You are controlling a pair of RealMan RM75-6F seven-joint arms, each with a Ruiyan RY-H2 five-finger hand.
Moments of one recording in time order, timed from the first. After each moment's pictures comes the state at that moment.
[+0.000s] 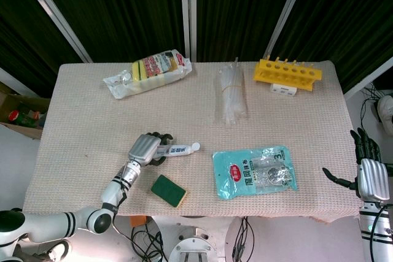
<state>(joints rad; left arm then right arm) -0.67 -1.70 -0.14 -1.43 1.12 0.96 0.29 0.05 -1.22 0.14 -1.64 -1.40 1.50 0.13</state>
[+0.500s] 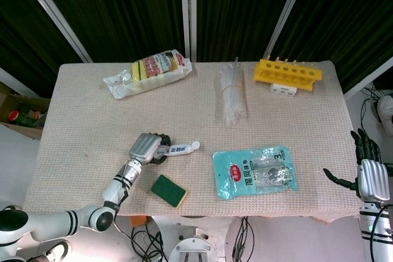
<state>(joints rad) -0.68 -1.72 -0.15 -1.40 1.11 0.95 0.29 0.05 -1.22 0.14 -1.62 -1.40 1.49 0.13</state>
